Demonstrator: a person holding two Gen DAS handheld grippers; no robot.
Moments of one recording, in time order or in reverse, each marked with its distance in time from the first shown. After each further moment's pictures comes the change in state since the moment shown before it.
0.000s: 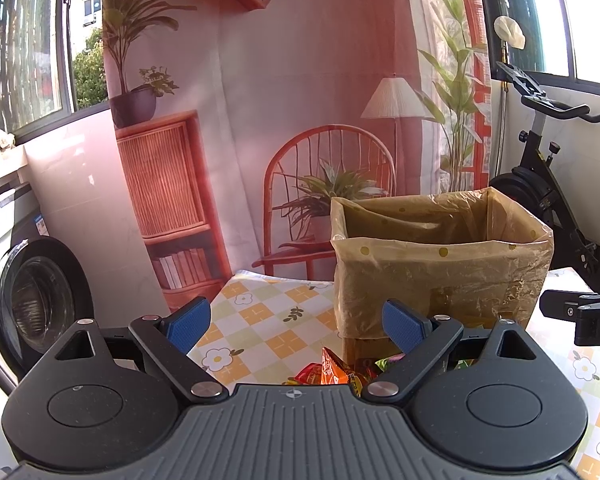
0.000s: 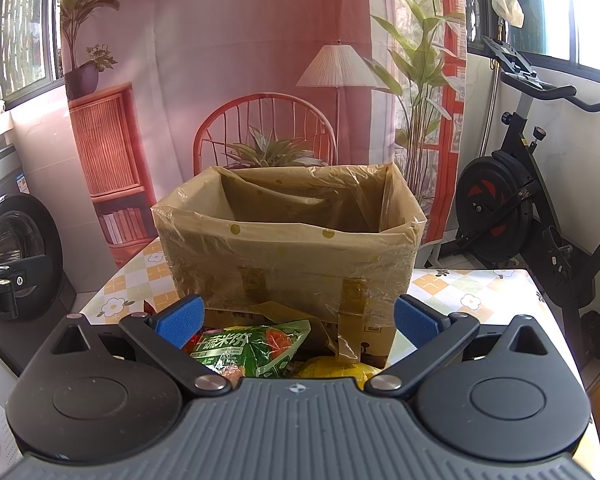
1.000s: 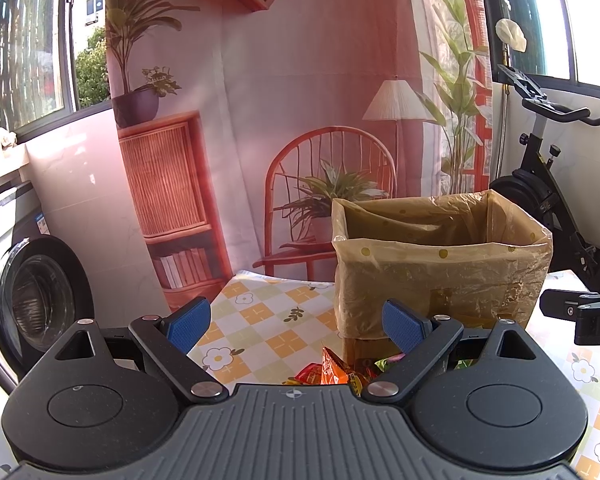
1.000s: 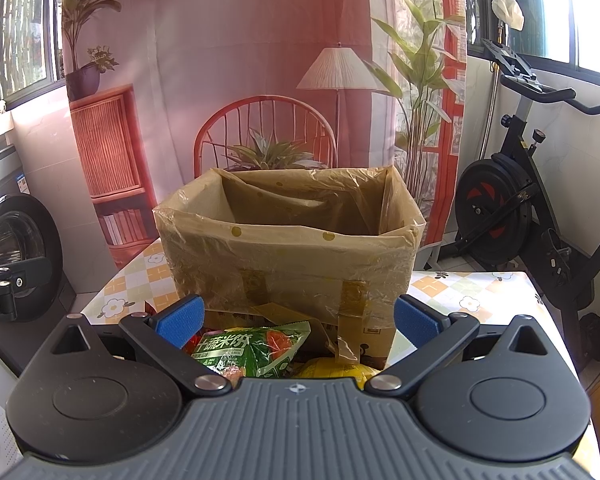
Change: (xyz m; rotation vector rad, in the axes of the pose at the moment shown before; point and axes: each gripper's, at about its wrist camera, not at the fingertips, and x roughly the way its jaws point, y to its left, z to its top) left arm -0.001 0.000 0.000 -0.007 -0.004 0.002; right arm -0.002 0.001 -0.001 -0.003 -0.003 0.000
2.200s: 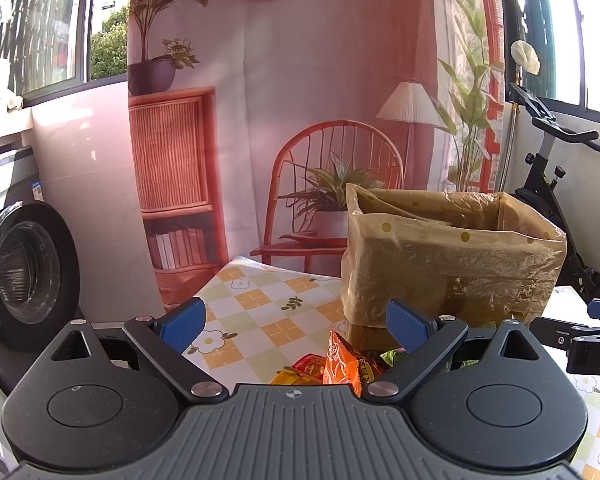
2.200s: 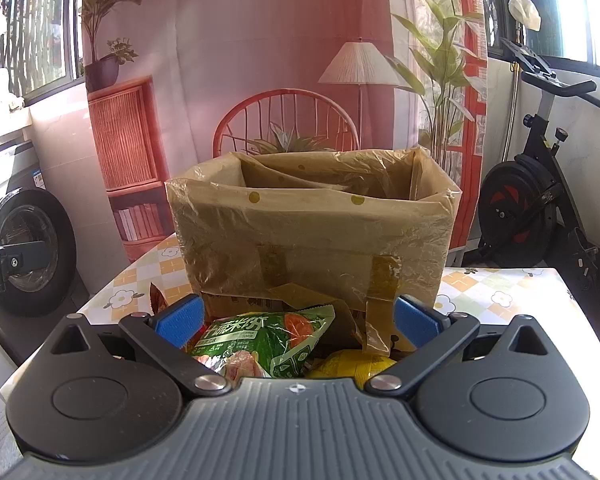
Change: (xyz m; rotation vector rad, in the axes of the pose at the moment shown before) left arm 0.027 0.022 -0.037 -0.118 -0.013 -0.028; right arm 0.036 0.003 -0.042 -0.011 -0.042 0.074
